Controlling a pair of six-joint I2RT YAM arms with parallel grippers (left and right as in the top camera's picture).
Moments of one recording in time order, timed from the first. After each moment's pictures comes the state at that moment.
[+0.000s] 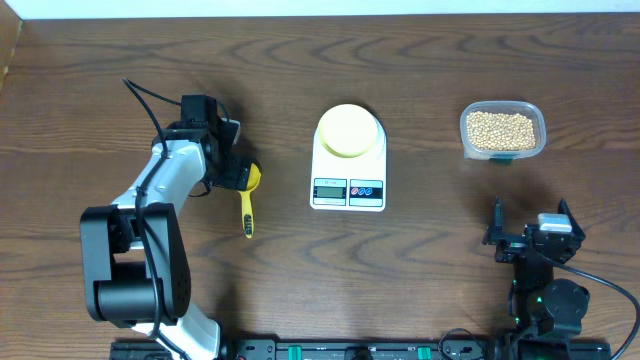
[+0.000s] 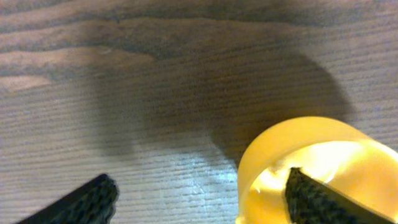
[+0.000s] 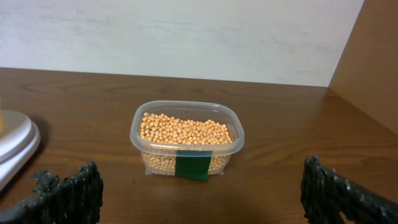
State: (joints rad) left arm 0.03 1.80 1.09 -0.62 -0.03 0.23; right arm -0.09 0.01 0.01 -0.07 0.02 -0.09
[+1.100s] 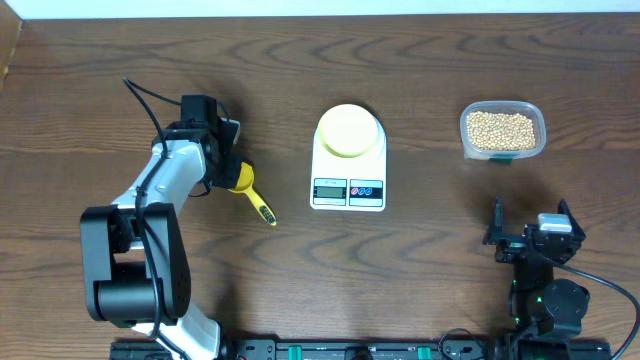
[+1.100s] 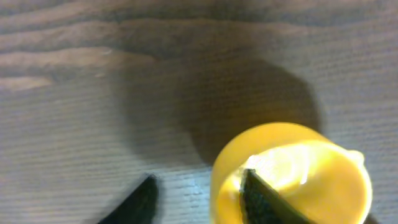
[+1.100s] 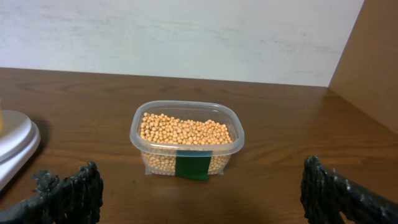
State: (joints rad) left arm 0.03 1.80 1.09 -0.62 -0.04 0.23; right arm -0.09 0.01 0.01 -0.07 0.02 -0.09
